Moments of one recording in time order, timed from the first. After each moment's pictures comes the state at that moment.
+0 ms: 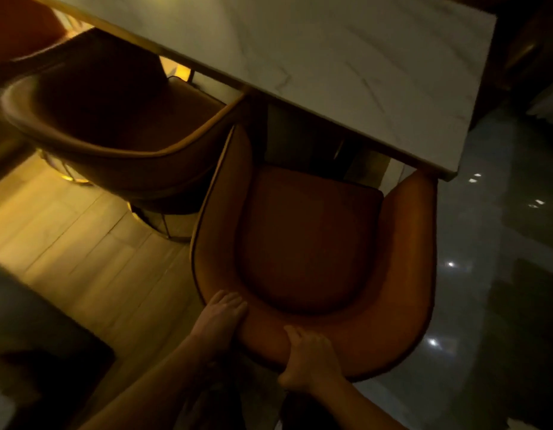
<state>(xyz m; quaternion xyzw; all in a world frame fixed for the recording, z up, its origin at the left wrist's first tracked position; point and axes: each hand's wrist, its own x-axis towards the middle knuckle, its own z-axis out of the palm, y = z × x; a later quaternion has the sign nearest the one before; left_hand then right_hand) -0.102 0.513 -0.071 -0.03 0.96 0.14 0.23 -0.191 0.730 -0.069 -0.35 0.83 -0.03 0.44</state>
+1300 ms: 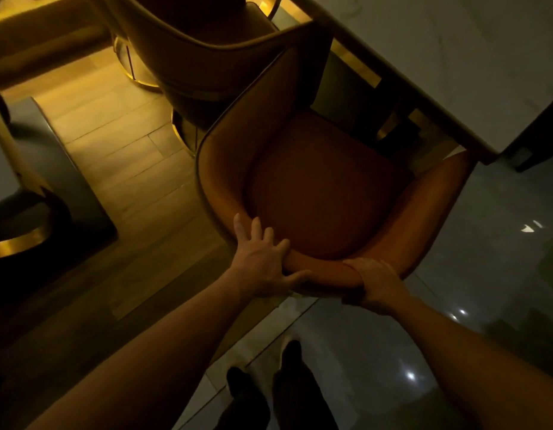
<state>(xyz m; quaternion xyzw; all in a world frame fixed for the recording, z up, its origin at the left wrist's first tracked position) -0.119 0.721 -0.054 -0.26 0.94 0.11 0.17 -0.340 0.906 -0.104 -0.53 0.79 0.04 0.30</state>
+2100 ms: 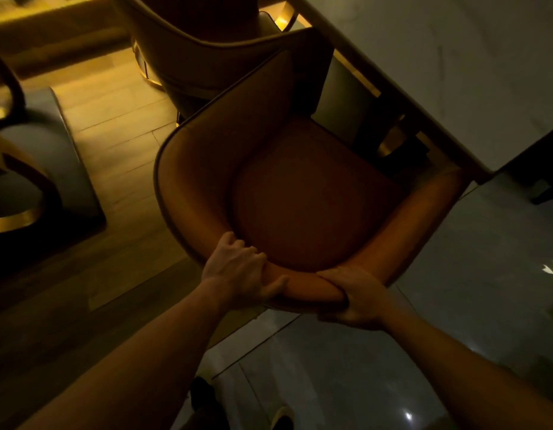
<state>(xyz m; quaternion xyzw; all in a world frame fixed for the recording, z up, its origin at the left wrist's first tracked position) -0.174 0.769 -0.076 -0.27 0.95 0.04 0.15 -0.415 0.927 -0.129 -0.69 0.66 -0.05 0.29</state>
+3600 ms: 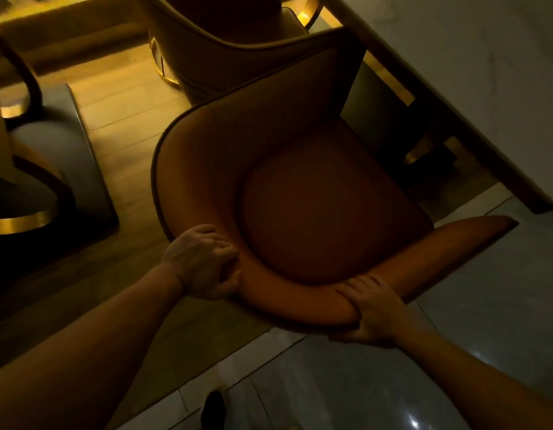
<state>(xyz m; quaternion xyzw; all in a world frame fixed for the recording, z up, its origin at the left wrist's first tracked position) -0.107 0.649 -0.077 -0.18 0.98 0.07 0.05 -0.415 0.869 -0.150 -0.72 0.65 0.10 0.19</state>
